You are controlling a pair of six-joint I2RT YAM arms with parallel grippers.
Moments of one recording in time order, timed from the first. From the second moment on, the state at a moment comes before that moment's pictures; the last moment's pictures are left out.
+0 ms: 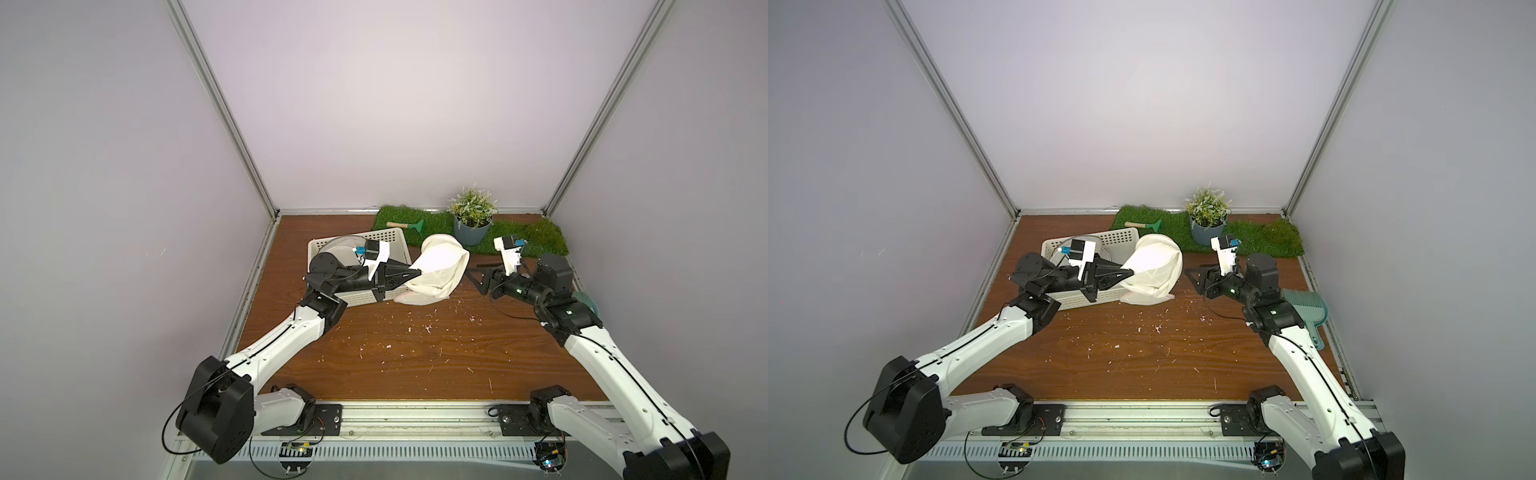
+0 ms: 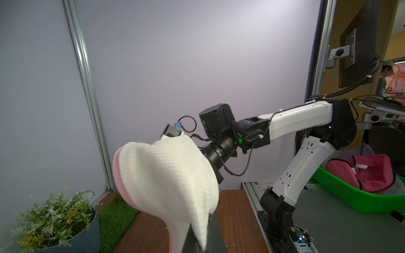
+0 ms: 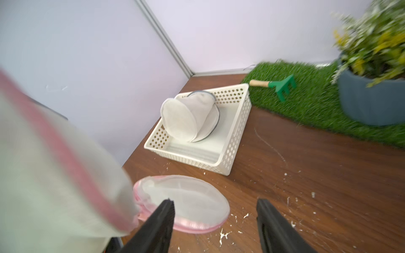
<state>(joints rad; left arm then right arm) -0.49 1.24 0.77 0.82 1.02 -0.25 0.26 0.93 0.83 -0.22 -0.48 0.34</state>
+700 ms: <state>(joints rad) -0.49 1.29 0.81 0.70 0.91 -0.32 0.50 1.03 0.93 -0.08 -0.59 0.02</state>
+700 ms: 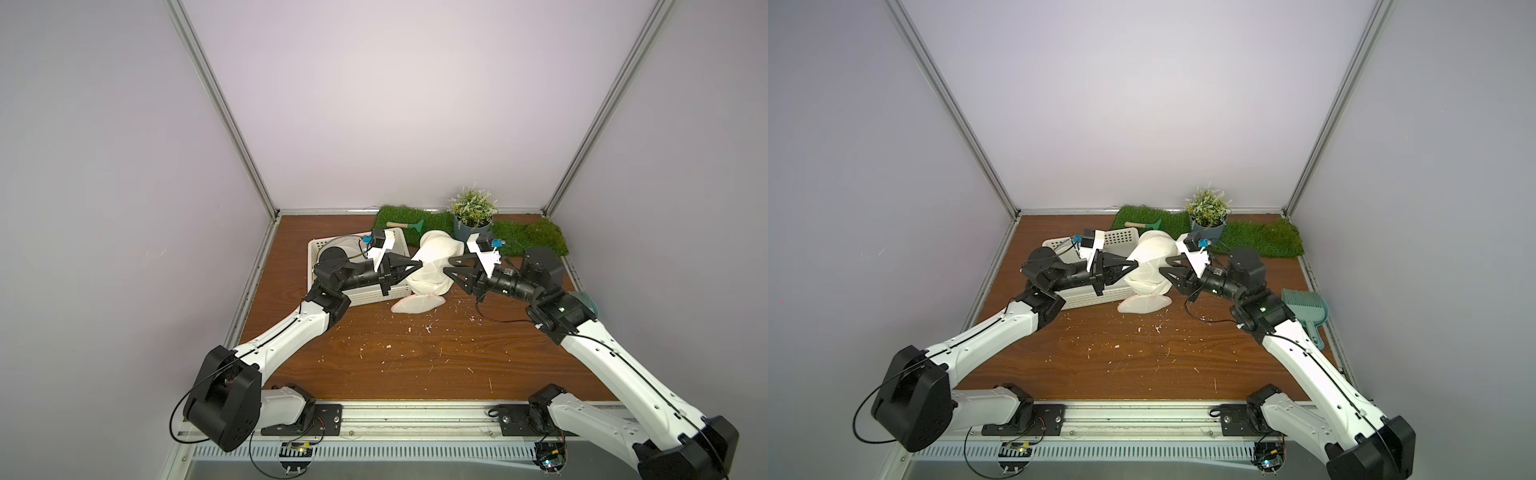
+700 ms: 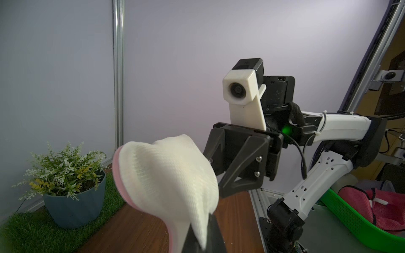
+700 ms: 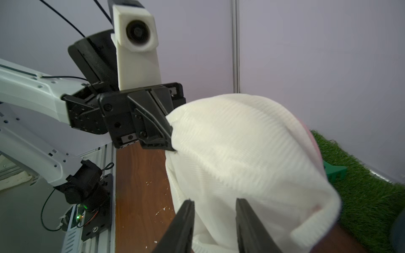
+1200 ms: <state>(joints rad) -0.49 1.29 0.92 0.43 0.93 -0.18 0.53 1.07 0.94 0.01 -0.47 -0.11</state>
